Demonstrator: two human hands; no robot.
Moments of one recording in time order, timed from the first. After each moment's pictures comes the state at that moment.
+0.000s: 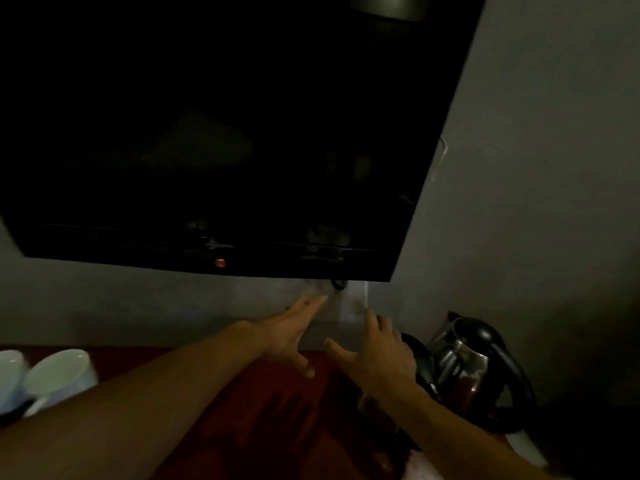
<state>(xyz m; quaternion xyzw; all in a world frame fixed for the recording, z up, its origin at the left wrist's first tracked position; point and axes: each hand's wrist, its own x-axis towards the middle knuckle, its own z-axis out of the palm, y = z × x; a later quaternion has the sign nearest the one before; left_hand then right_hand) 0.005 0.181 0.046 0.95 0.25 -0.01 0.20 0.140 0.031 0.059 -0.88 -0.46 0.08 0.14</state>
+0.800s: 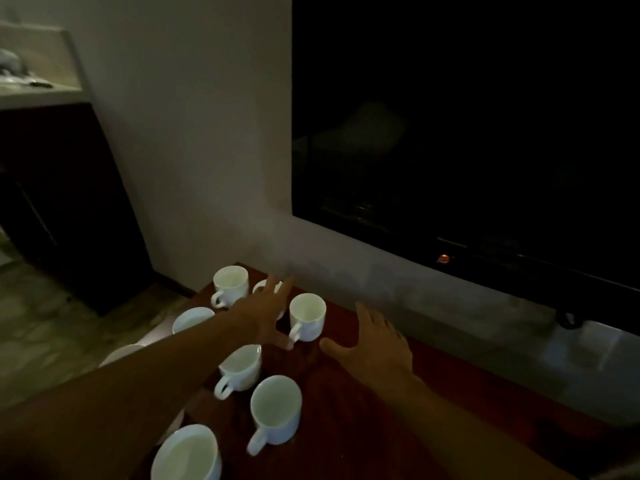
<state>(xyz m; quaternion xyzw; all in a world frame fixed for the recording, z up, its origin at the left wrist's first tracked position) -0.375 0.214 0.019 0.79 0.59 -0.01 0.13 -0.153 0.148 0.023 -0.72 -0.67 0.18 0.10</state>
